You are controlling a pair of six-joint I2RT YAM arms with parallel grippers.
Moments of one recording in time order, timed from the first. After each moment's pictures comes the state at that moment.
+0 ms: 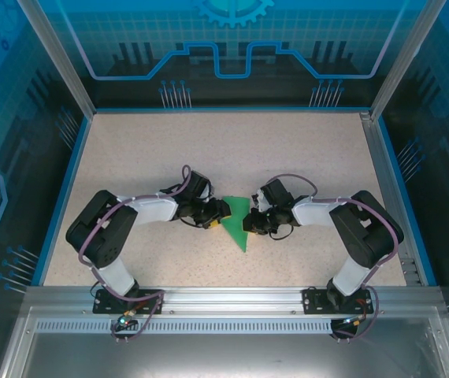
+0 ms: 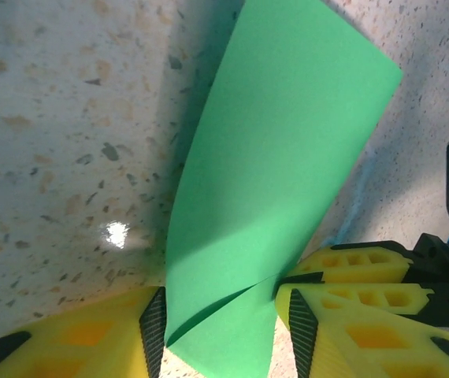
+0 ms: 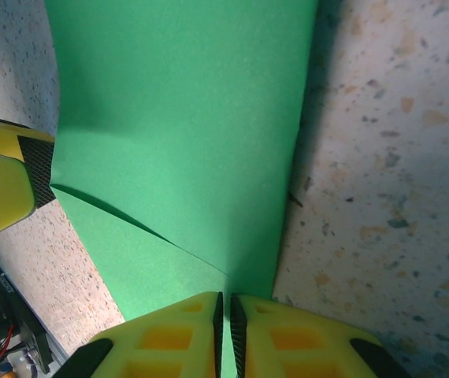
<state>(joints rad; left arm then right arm) -0.53 1.71 0.81 -0.10 0.50 -1.00 0.56 1.69 0.72 -0.13 -0.53 0.70</state>
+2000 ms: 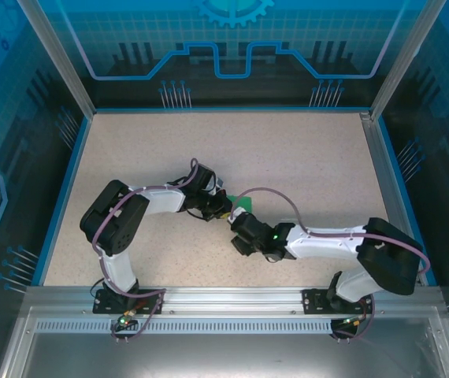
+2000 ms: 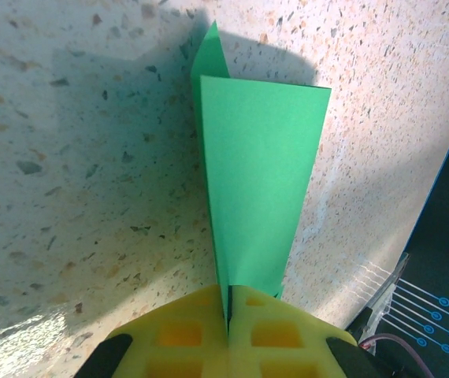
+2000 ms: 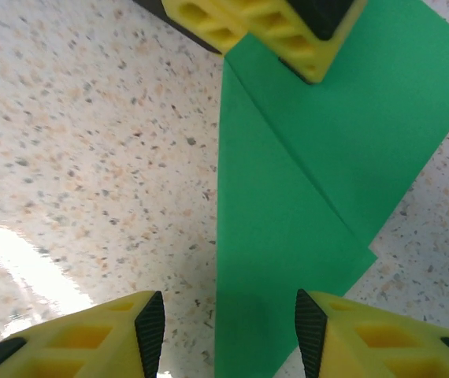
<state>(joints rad) -0.52 1.83 0.93 -0.08 0.60 -0.96 1.07 1.48 0.70 -0.27 0.32 0.29</state>
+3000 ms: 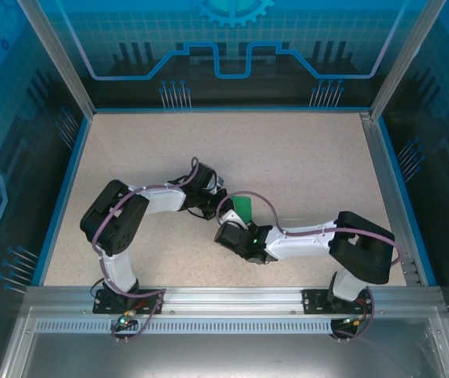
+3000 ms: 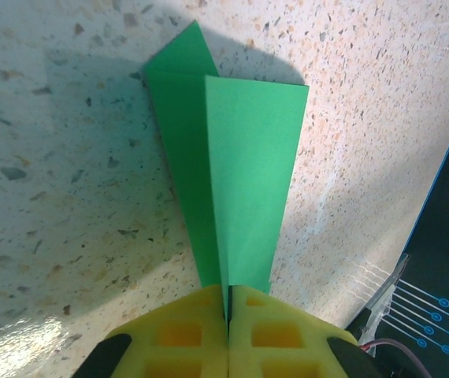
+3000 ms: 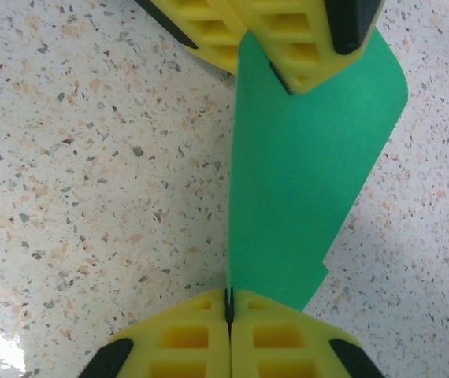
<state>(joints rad) -0.52 1.83 0.95 -0.09 0.59 -0.95 1.15 1.64 0.81 -0.36 0.57 0.32</state>
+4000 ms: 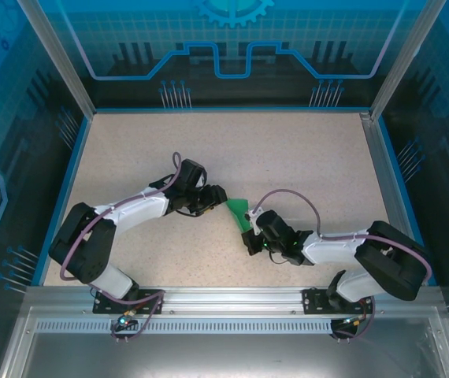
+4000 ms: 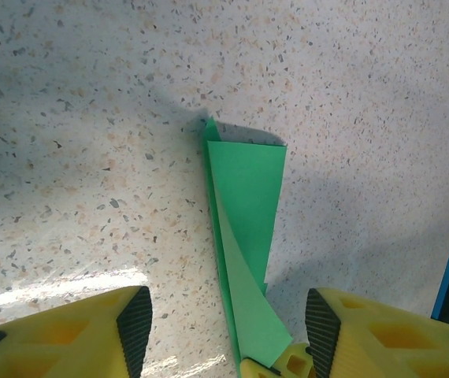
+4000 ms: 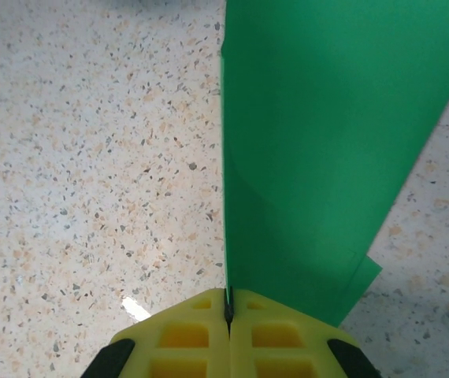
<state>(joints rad) -0.51 1.55 0.89 -0.27 0.33 -0.96 0.87 1.40 0.39 0.27 -0.03 0.43</state>
